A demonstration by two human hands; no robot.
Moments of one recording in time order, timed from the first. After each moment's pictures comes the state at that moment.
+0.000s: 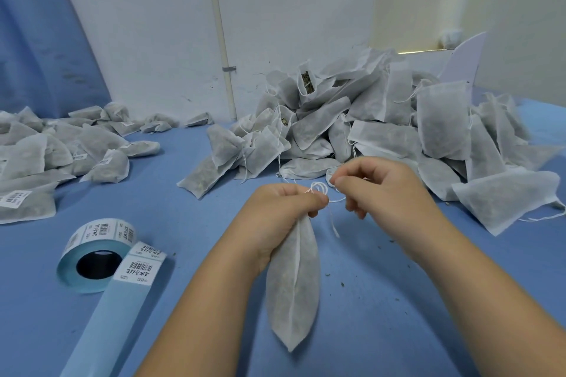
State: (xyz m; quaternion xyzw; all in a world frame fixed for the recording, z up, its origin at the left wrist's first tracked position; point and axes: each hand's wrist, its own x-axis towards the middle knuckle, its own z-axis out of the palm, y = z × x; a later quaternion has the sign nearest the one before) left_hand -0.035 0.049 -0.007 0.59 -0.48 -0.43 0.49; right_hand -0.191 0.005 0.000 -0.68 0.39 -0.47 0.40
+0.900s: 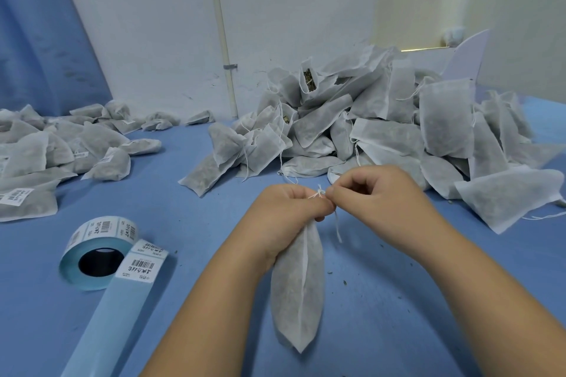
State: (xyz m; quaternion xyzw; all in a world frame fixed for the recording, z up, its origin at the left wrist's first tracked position) left_hand -0.038 0.050 -0.008 0.60 -0.52 -0.41 0.45; right_hand -0.191 0.005 -0.006 -0.75 0.41 -0.41 0.32
